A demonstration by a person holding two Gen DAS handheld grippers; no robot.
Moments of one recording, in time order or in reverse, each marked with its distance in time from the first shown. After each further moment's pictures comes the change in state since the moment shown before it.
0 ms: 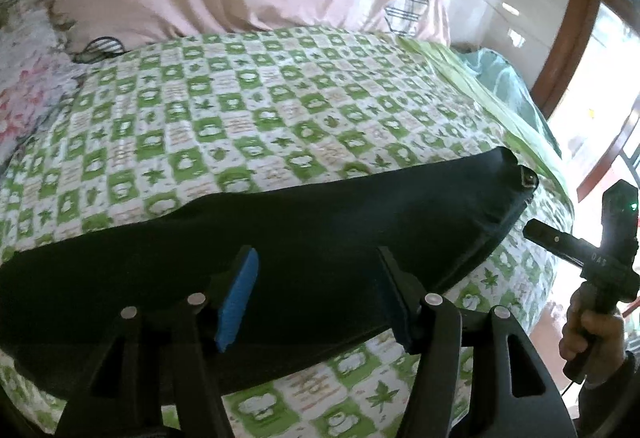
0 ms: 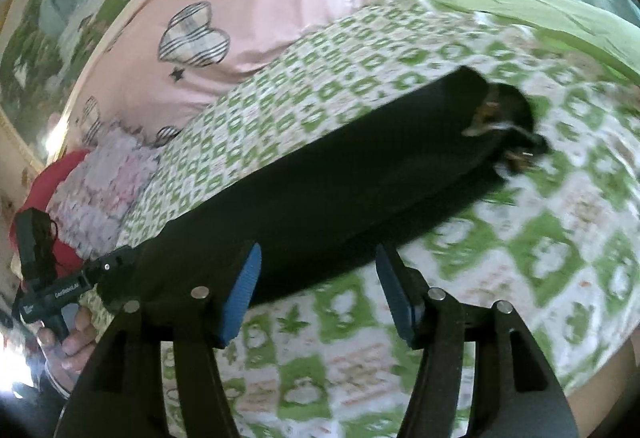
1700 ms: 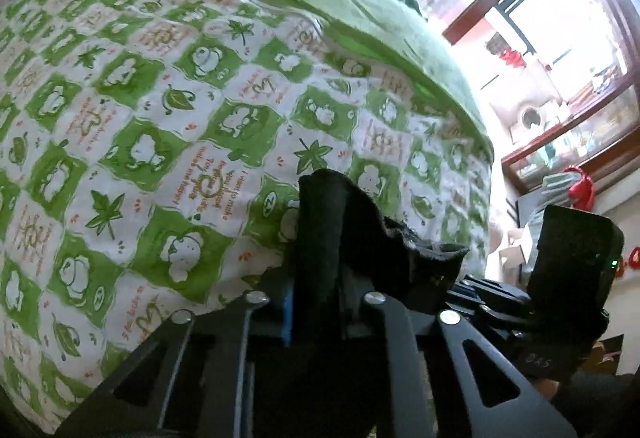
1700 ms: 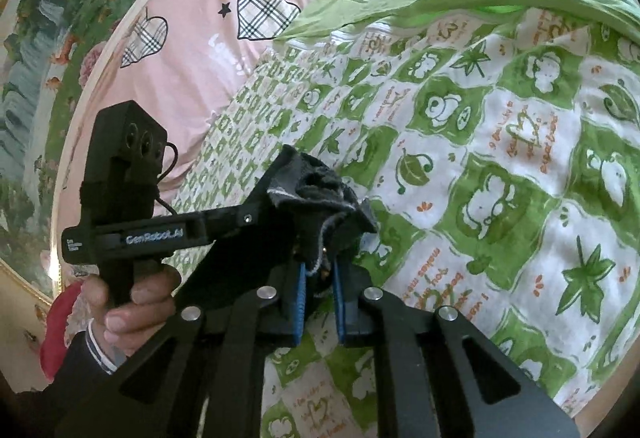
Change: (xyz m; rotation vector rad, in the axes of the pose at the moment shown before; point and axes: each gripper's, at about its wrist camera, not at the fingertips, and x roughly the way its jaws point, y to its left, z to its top) left arm 0.237 -0.267 0.121 0.427 0.477 -0.536; right arm -0.010 -0.115 0.028 0.374 -0.160 -0.005
